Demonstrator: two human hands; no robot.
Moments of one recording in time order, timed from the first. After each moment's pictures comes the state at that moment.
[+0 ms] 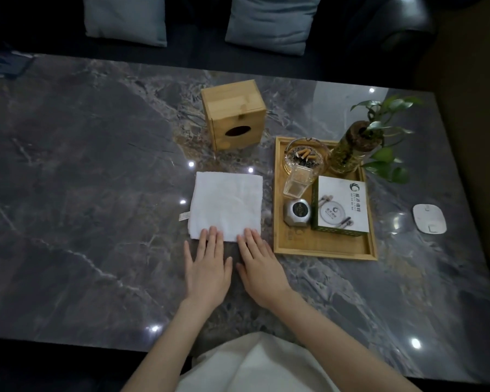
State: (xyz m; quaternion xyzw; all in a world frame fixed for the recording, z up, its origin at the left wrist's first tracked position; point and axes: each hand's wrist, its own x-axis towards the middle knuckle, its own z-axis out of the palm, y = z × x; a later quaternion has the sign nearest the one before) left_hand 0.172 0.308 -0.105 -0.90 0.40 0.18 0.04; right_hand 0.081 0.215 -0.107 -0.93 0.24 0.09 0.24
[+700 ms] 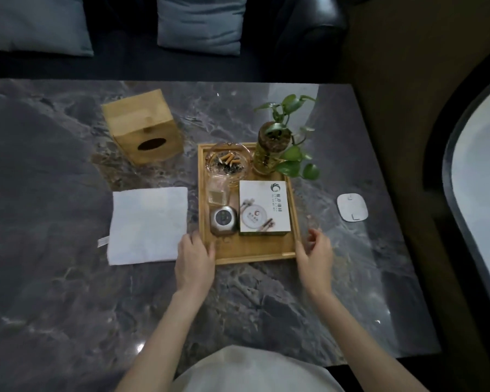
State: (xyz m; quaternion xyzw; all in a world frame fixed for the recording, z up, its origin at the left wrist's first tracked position) left_hand 0.110 0.190 -0.091 -0.91 0.30 0.22 -0.19; right_hand -0.063 0.077 -0.092 -0.64 0.65 -0.18 0.36
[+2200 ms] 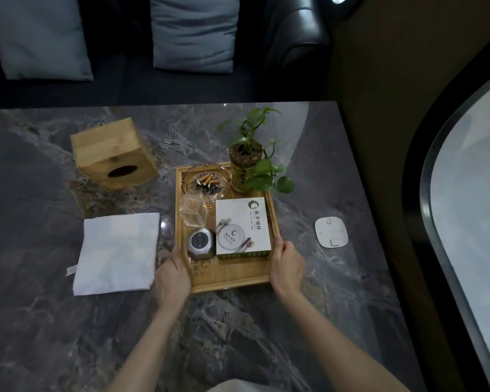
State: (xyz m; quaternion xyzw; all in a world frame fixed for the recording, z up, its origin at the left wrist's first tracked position) left_hand 0.088 0.134 -0.065 -0.91 0.06 0.25 -0.32; right_hand -0.049 0.022 -0.099 -0.67 0.64 -0.12 0.35
